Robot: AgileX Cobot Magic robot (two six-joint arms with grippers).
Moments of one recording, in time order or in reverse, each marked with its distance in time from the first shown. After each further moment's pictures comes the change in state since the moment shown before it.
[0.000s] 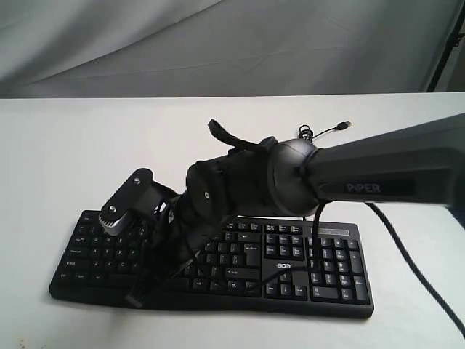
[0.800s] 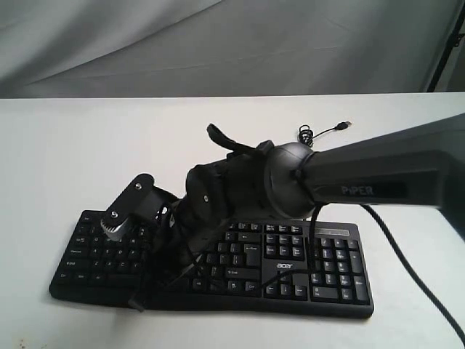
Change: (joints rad) left arm 0.000 0.000 0.000 0.000 0.000 0.000; right arm 0.000 0.016 0.000 0.001 0.014 -0.002
